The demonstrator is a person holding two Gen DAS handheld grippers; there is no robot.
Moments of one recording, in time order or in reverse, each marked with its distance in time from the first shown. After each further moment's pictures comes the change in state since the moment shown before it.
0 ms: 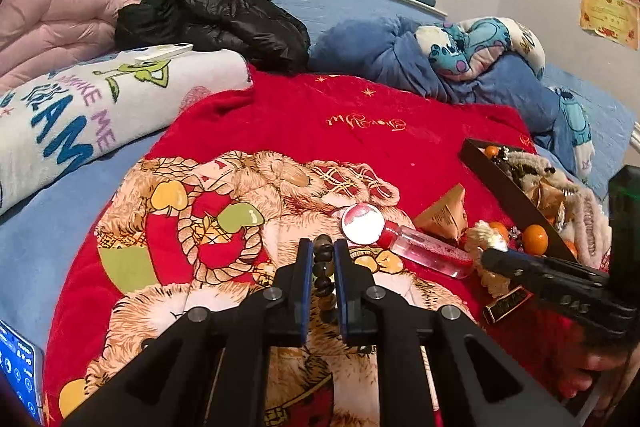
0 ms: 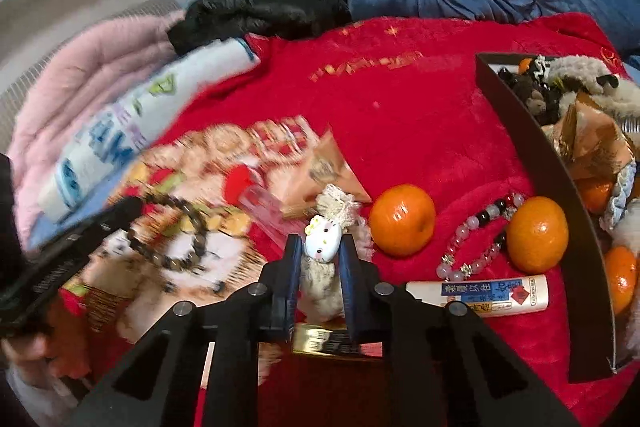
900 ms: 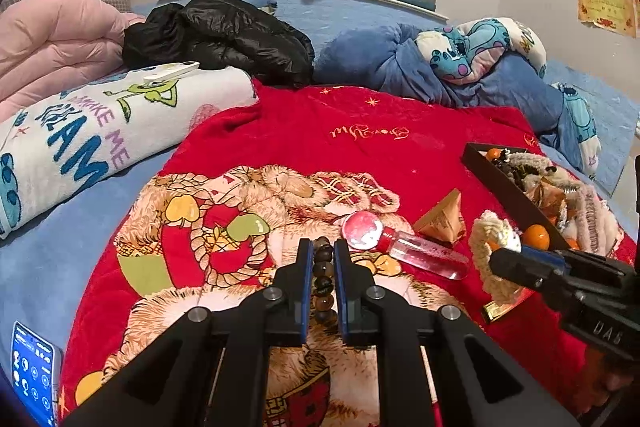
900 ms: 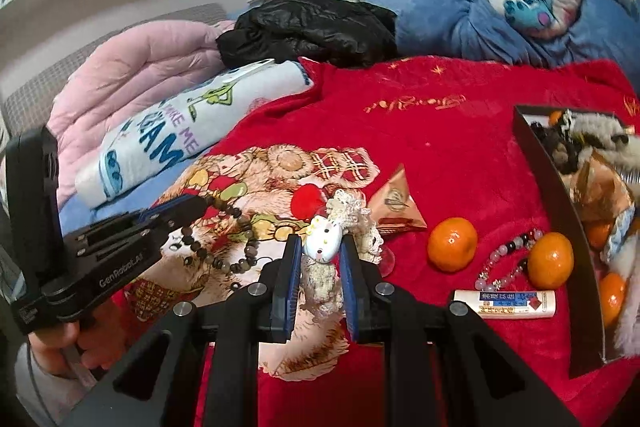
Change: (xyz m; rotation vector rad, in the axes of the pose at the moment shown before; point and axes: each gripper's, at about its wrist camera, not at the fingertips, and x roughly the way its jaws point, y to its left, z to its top) left arm -0.020 -0.012 0.001 0.039 -0.037 0.044; right arm -0.027 0.044 -0.001 -0.140 -0.066 0.067
